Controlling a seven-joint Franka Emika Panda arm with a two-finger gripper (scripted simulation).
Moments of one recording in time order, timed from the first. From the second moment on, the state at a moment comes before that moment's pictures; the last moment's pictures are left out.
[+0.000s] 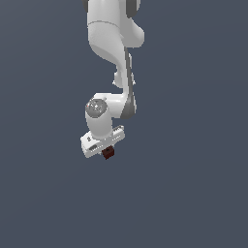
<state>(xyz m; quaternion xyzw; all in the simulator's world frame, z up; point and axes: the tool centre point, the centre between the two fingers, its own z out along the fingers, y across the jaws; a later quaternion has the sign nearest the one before) 0.013 -0.088 0.043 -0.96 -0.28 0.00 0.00</state>
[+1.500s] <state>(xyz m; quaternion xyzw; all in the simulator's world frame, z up) 0.028 -0.045 0.348 -0.96 -0.28 0.00 0.00</state>
